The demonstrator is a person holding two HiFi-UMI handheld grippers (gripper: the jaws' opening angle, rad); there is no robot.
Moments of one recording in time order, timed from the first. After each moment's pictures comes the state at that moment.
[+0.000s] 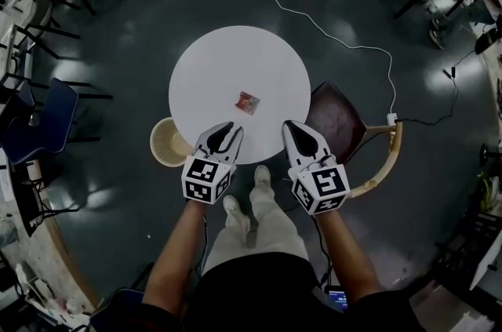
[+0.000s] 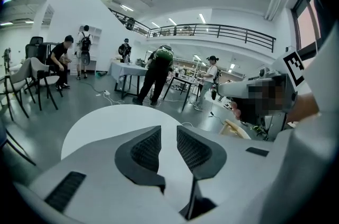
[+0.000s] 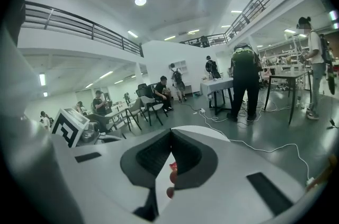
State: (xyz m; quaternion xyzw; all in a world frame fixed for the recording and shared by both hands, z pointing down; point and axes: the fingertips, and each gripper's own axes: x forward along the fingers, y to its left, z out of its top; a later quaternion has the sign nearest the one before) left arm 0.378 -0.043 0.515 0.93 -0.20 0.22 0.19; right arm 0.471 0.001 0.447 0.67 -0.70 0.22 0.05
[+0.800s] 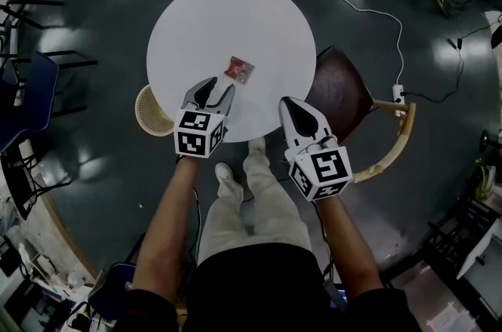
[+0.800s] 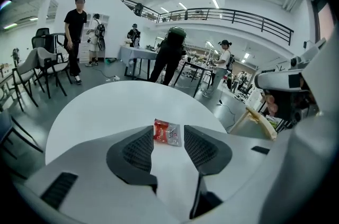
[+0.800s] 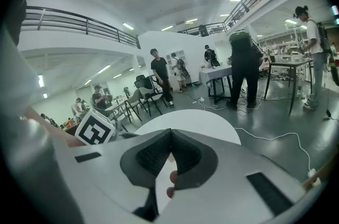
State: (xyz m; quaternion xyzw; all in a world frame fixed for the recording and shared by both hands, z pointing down) left arm 0.404 -0.096 0.651 0.90 -0.24 0.30 0.22; right arm 0.493 -0.010 0.547 0.66 -0.70 0.27 0.07
